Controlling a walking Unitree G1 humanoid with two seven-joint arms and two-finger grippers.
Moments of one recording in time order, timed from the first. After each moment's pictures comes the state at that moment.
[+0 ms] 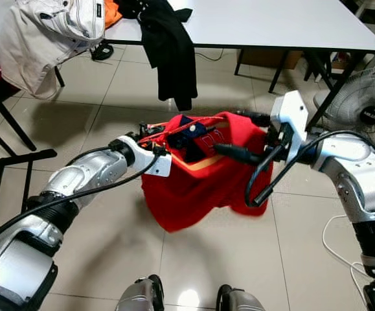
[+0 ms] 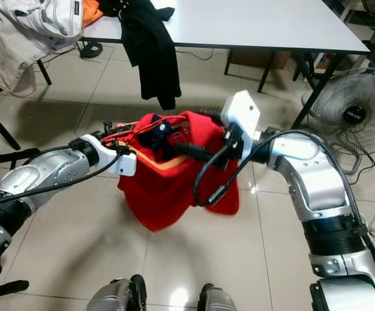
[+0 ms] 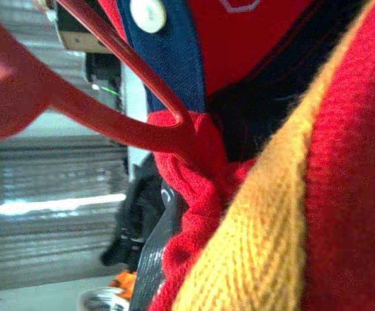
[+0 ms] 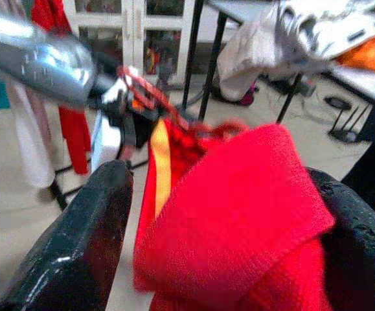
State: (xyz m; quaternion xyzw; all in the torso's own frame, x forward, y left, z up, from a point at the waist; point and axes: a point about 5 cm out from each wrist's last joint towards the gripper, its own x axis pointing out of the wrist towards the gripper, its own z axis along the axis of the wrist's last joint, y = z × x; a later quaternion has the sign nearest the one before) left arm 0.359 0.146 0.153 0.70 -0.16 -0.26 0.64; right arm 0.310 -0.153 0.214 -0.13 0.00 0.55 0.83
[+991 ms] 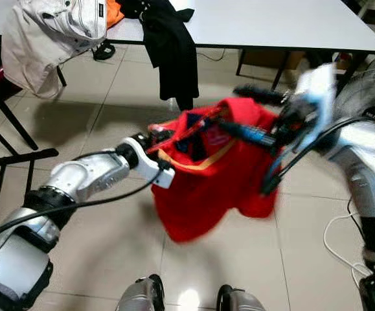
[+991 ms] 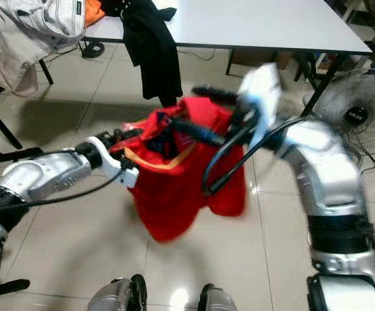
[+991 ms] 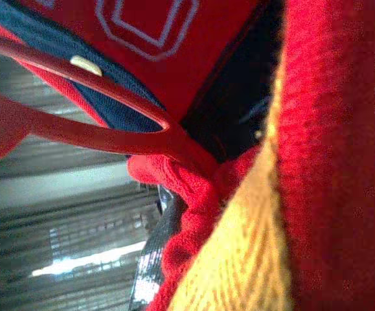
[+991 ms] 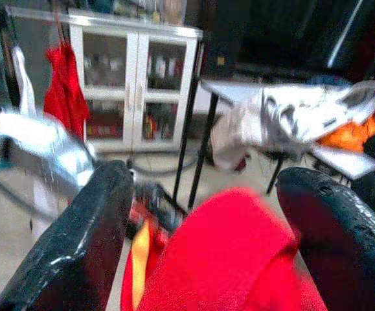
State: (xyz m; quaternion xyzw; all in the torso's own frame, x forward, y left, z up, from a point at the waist) left arm 0.351 0.133 0.147 0.74 -0.23 -0.29 0.56; right arm 0.298 -0.153 0.264 -0.08 -0.12 0.55 0.82
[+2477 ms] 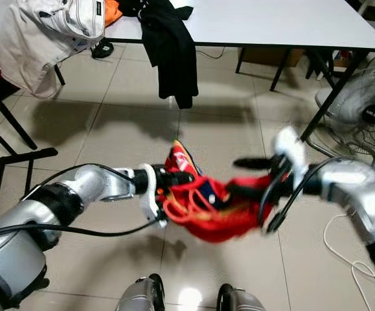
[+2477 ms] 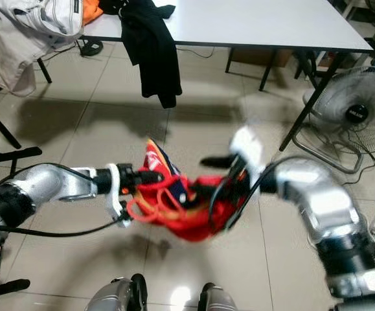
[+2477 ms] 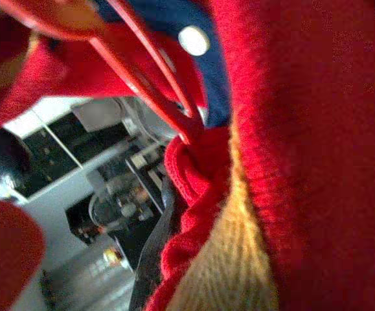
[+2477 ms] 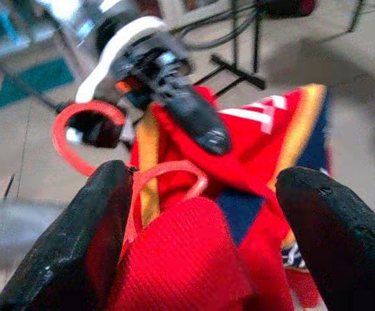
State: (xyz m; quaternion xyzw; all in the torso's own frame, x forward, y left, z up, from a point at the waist) left arm 0.322 0.110 0.111 0.78 -0.39 -0.40 0.28; right arm 0.286 -0.163 0.162 -0.08 0.15 0.58 0.80
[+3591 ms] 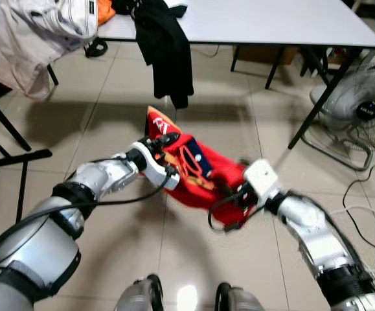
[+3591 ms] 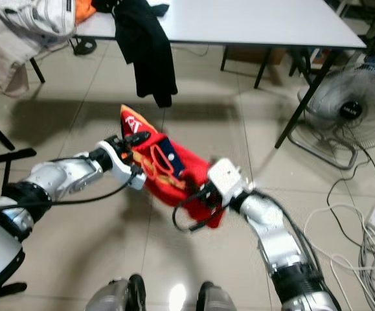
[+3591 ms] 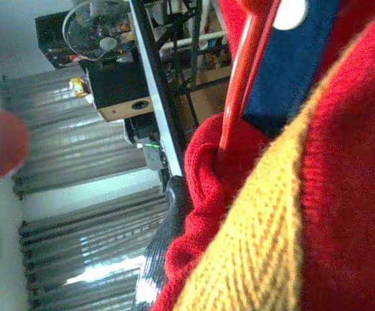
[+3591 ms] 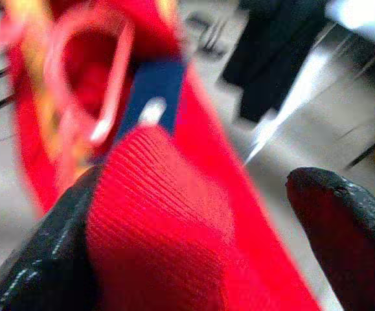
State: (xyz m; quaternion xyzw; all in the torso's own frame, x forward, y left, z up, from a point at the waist) left arm 0.363 0.123 0.122 0.77 -0.25 -0.25 0.53; right arm 0.298 -0.147 0.099 -0.20 0.00 0.30 0.93
